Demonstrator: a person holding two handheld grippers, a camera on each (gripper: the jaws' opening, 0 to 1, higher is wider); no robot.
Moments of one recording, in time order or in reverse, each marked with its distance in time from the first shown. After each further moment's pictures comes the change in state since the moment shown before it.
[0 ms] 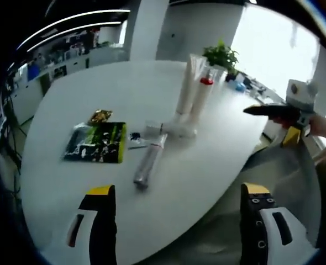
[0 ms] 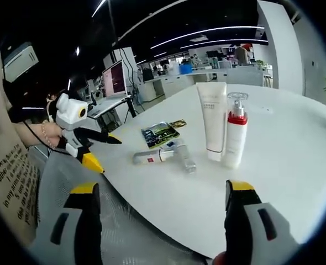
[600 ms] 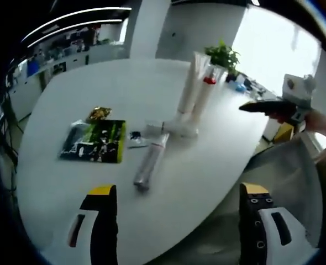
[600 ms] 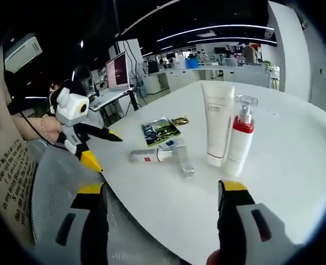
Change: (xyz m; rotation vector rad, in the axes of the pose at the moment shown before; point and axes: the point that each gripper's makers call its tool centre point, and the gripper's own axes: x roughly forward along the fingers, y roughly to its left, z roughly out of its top) left arm 0.011 0.006 -0.001 -0.026 0.011 -0.022; right arm 0.023 -0.011 0.011 -0.074 0.062 0.036
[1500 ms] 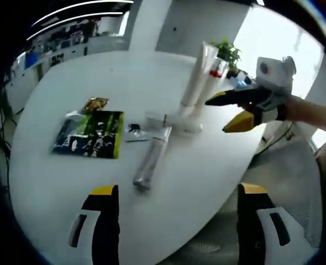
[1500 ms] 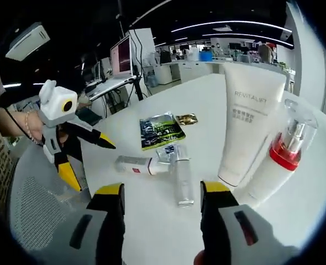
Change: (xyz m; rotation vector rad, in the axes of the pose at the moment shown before) left arm 0.016 0.009 -0.008 -0.043 0.041 -0.028; right arm 0.090 -0.020 0.012 -0.074 0.079 0.065
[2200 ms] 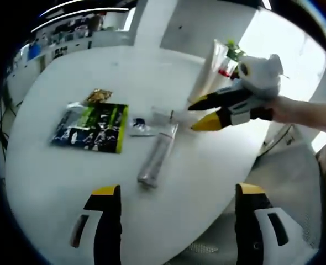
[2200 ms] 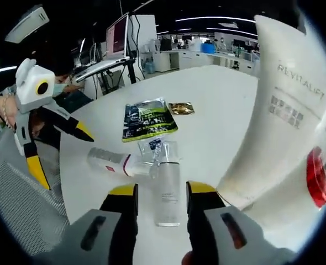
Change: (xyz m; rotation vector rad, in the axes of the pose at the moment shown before) left arm 0.007 0.010 -0.005 -0.040 0.014 -0.003; right arm 0.050 -0.028 -0.013 -0.077 0.105 -0.072
